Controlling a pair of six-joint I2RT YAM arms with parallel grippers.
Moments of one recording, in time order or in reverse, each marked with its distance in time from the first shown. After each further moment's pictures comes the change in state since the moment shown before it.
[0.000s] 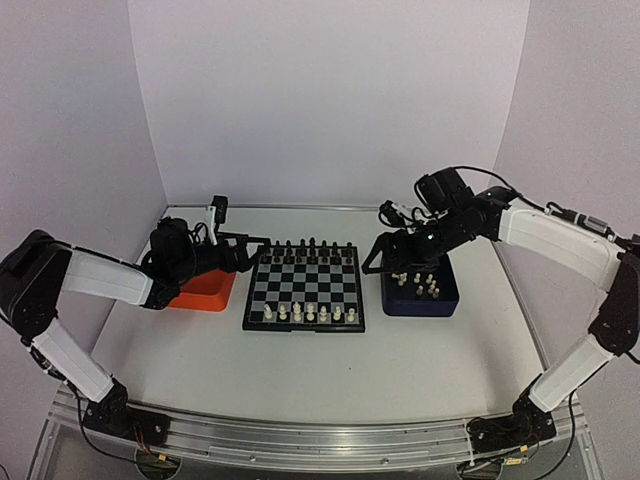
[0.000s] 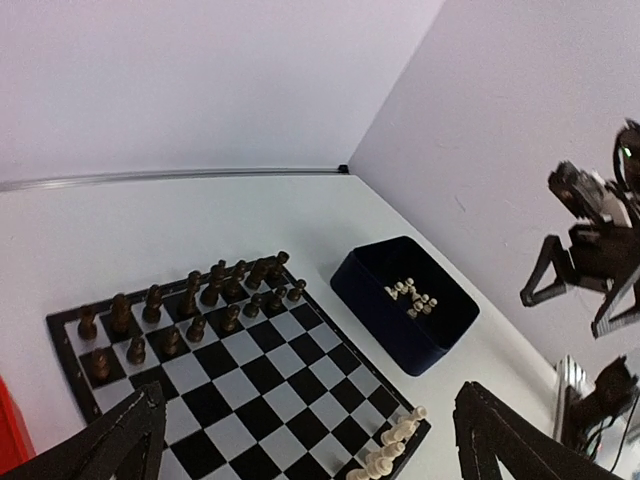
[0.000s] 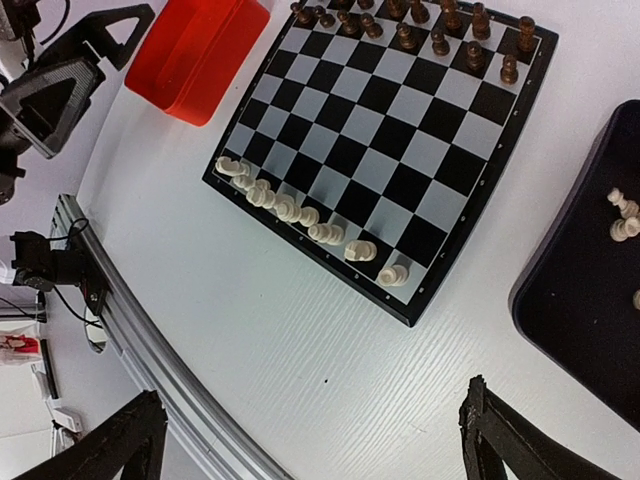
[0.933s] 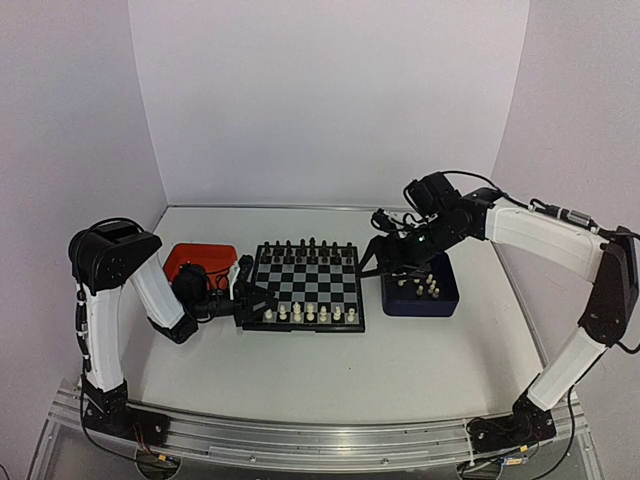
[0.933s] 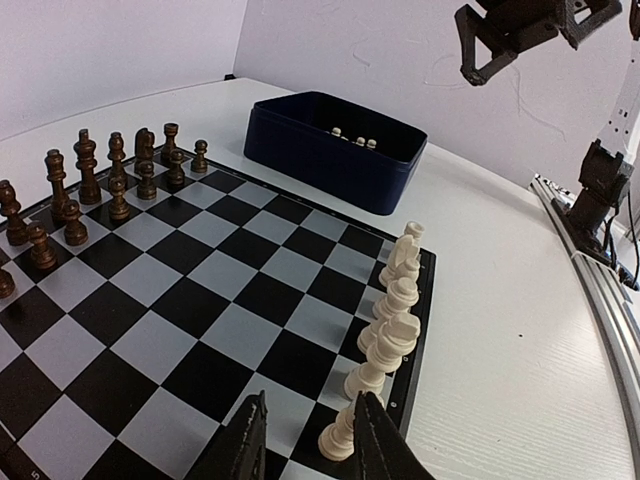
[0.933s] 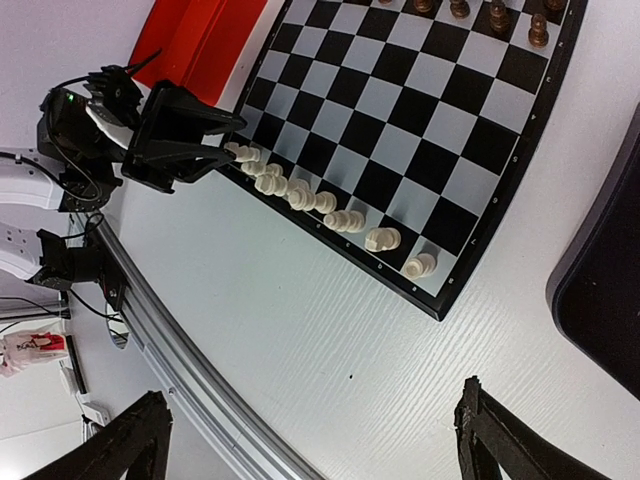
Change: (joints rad) left arm 0.001 0.520 -0.082 0.528 0.345 0.311; right arm 0.000 0.076 0.024 -0.003 -0.067 0.048
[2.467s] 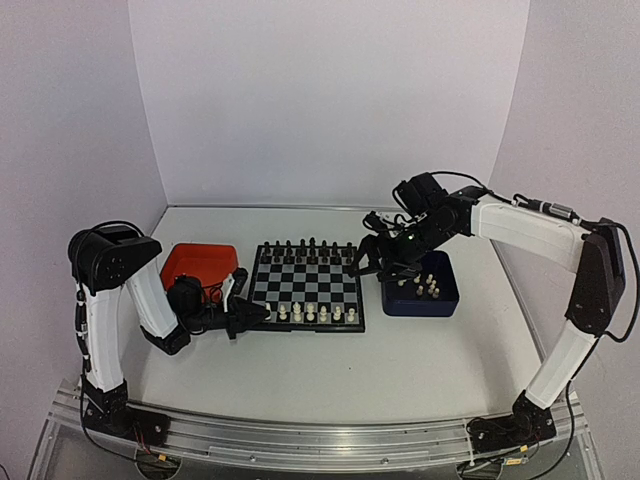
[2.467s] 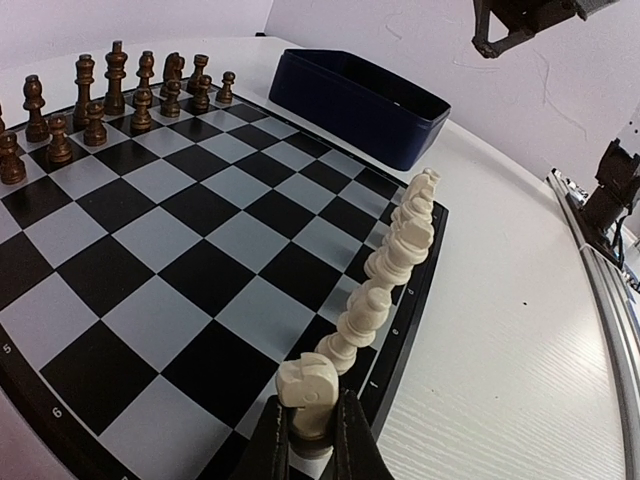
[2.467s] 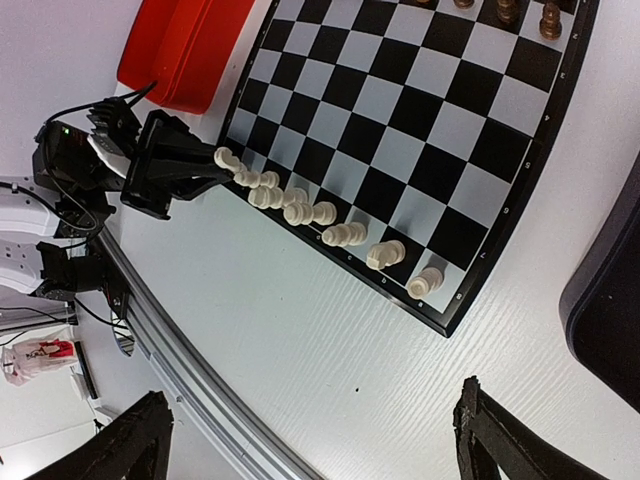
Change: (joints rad) left arm 0.000 -0.004 -0.114 0.007 -0.068 -0.032; right arm 0.000 0.092 0.064 -0.005 -0.021 0.027
